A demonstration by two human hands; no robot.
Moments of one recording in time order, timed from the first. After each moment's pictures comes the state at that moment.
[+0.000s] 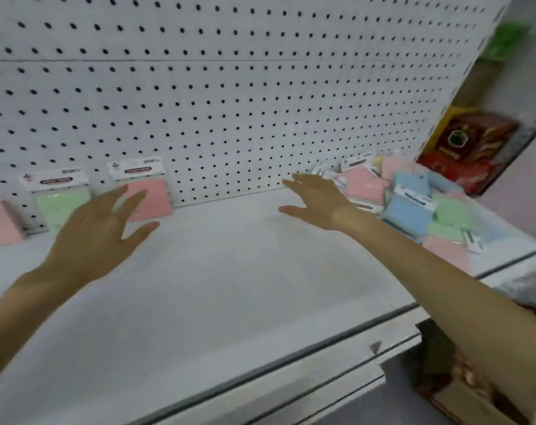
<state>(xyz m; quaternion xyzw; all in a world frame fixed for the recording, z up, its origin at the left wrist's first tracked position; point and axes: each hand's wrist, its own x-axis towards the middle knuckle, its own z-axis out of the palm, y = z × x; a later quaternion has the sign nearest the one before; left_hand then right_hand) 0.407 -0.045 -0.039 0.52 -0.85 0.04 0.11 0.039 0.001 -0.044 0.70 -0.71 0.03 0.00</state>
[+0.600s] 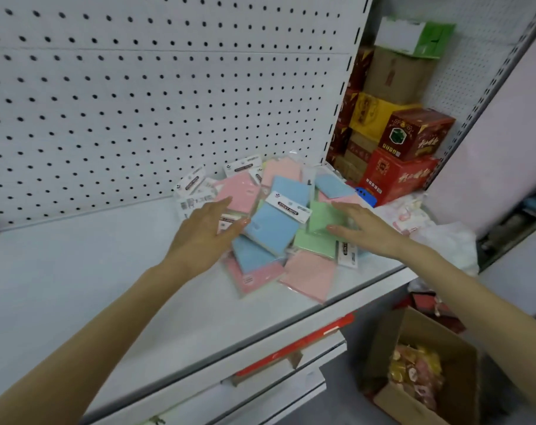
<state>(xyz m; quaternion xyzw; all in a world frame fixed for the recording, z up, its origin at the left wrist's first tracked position) 0.024 0.040 -0.059 0.44 -0.84 -0.26 0.19 -0.267 0.151 -0.058 0.59 -0.78 0.16 -0.17</state>
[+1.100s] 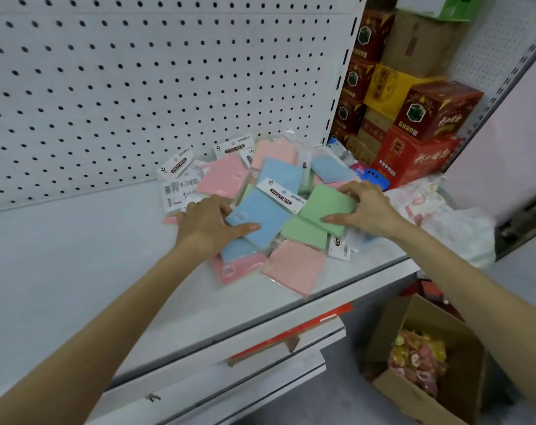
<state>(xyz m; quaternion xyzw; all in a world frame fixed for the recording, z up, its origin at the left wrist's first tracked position) -0.024 0.043 -0.071 0.56 -0.77 -0.27 0.14 -0.306 0.129 -0.077 0.54 -0.80 0.21 -0.14</state>
